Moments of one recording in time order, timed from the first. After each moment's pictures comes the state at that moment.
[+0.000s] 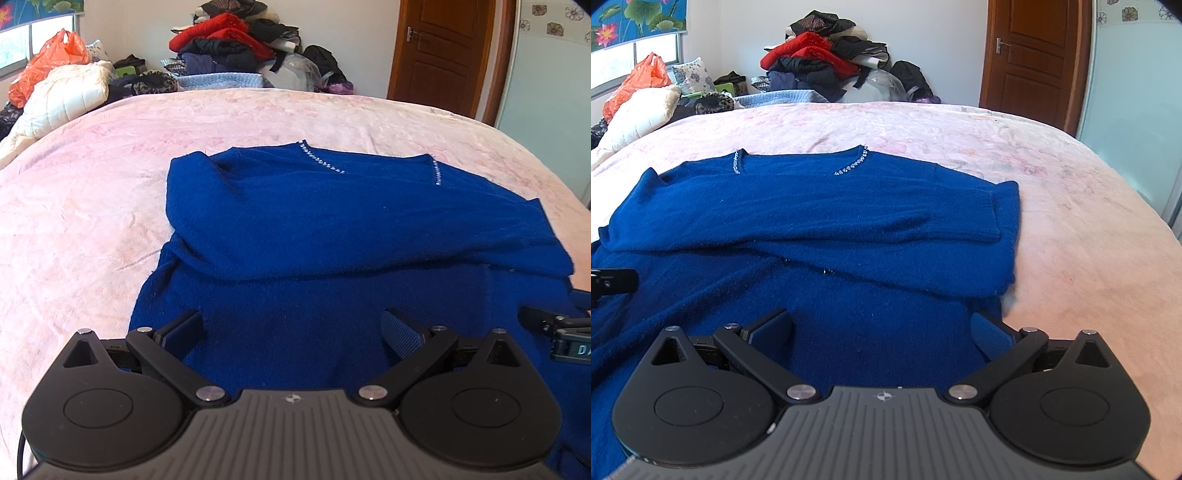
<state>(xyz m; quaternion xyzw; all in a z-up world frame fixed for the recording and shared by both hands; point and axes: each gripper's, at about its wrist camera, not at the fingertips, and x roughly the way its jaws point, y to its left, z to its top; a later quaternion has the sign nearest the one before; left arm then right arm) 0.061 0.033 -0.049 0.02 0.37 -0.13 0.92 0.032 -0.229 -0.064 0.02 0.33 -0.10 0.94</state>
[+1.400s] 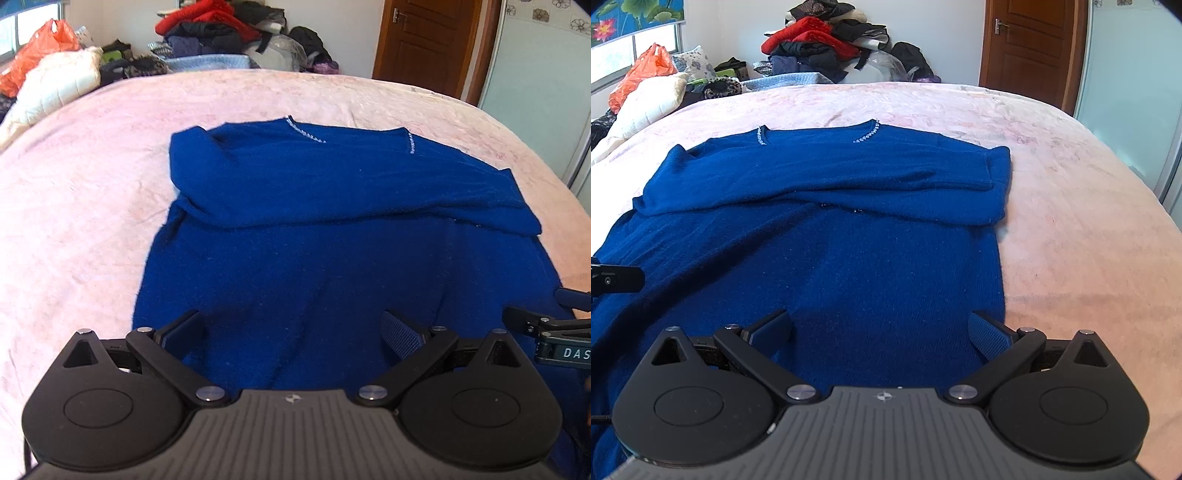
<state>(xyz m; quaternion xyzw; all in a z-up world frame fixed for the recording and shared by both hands) 0.022 0.044 -0.043 0.03 0.40 -0.14 0.91 -0.018 -0.207 -0.058 0.04 0.36 -0.10 0.93</state>
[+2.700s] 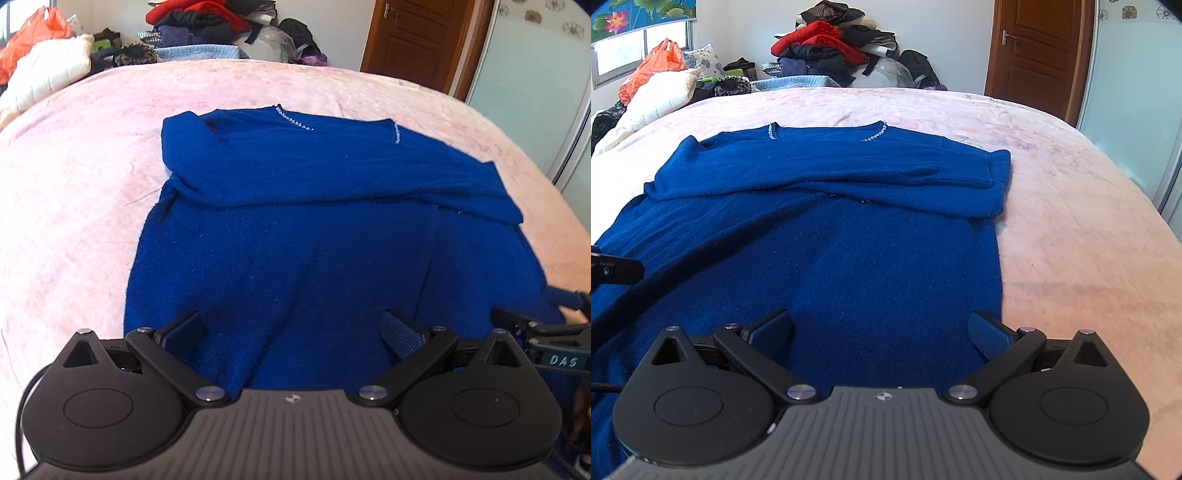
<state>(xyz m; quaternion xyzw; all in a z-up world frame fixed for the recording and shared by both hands) 0.013 0.054 -0.044 0.01 0.41 -0.17 0.89 -0.037 -0.196 -0.060 0.01 0.35 -0.09 0.93</state>
